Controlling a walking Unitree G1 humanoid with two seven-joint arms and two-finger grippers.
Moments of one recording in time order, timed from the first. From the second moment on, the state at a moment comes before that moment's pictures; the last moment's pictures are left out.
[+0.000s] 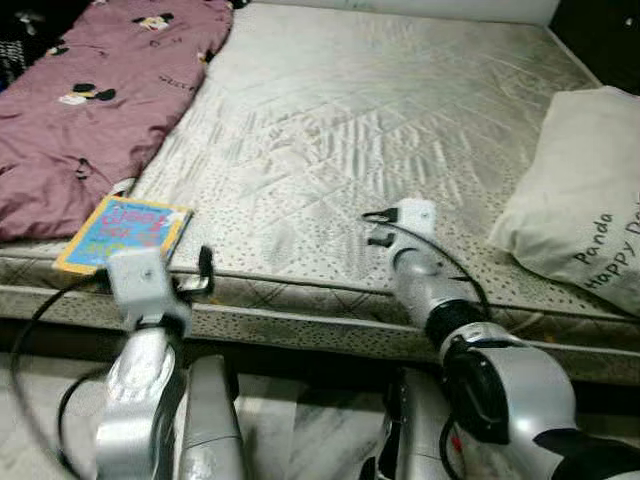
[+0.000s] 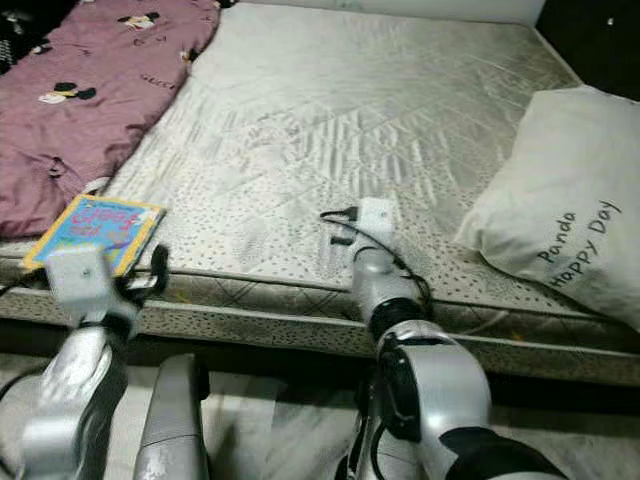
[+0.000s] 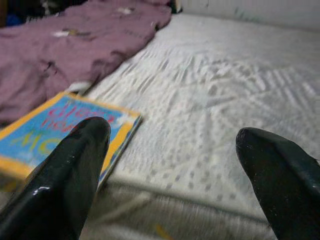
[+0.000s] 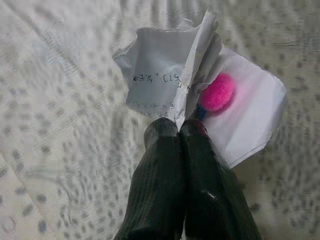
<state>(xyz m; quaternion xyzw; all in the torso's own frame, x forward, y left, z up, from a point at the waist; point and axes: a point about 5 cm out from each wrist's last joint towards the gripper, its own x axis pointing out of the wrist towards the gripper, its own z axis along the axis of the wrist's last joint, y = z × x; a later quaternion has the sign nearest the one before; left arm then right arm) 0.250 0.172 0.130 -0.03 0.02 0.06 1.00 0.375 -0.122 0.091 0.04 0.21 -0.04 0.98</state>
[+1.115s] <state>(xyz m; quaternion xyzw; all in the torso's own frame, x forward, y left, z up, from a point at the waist) 0.280 0.164 0.112 -0.03 0.00 0.02 1.00 0.339 -0.160 0.141 0.12 -0.03 0.04 0.99</state>
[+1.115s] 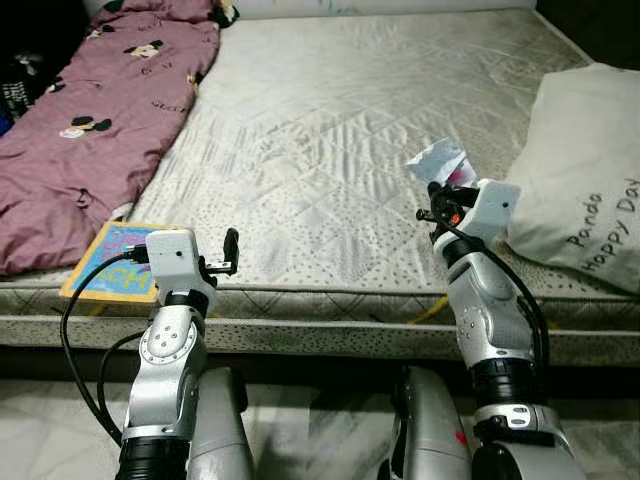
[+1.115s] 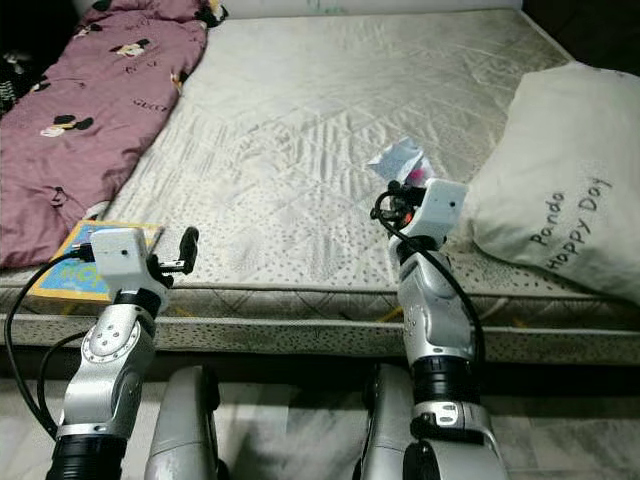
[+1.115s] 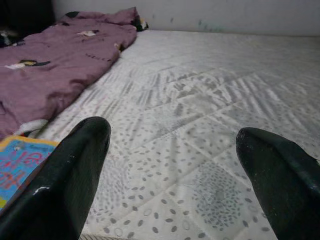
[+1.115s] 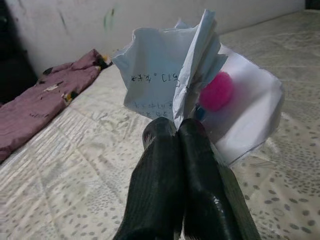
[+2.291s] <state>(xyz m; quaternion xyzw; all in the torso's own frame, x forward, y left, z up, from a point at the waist) 0.284 0.146 0.118 -0.02 -0.02 -0.01 1.00 0.319 -0.195 0.126 0.08 0.00 -0.03 1.00</state>
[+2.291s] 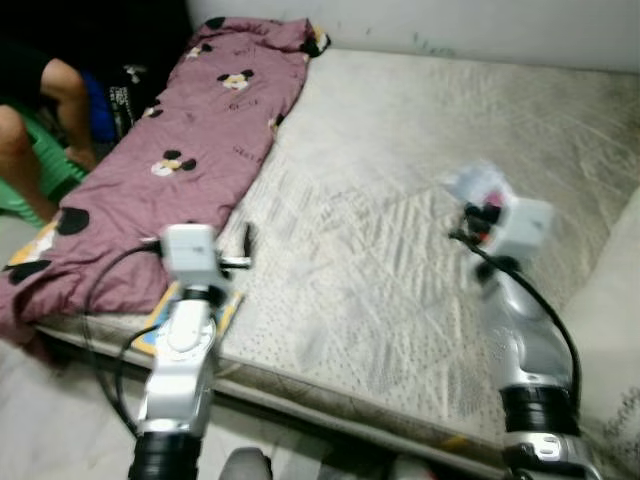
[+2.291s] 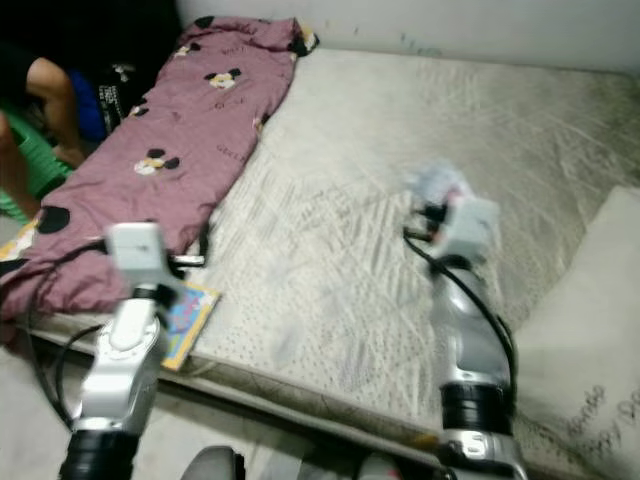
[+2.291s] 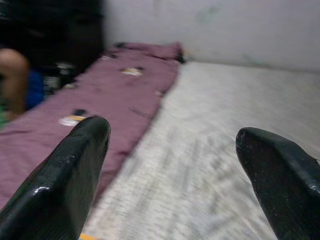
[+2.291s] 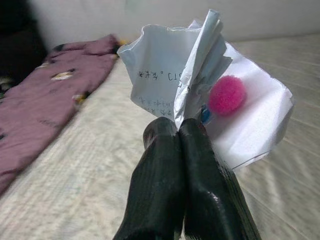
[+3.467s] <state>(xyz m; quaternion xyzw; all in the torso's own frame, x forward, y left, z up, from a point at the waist) 0.285 0.158 0.095 -0.01 0.00 0.02 1.00 0.332 -0.154 0.135 0.08 -0.02 0.00 1.00</state>
